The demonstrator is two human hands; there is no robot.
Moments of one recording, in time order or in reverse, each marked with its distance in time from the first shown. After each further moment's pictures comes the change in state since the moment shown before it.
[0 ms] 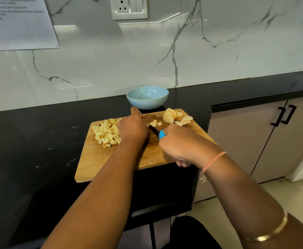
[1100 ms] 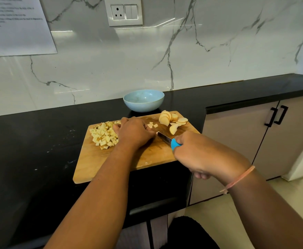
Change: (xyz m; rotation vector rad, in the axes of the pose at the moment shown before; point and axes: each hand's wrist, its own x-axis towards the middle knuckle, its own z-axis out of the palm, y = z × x) left_hand -0.012 0.012 -0.015 0.136 -0.223 0.028; right_hand -0.031 0.029 -0.004 0.006 0.065 0.003
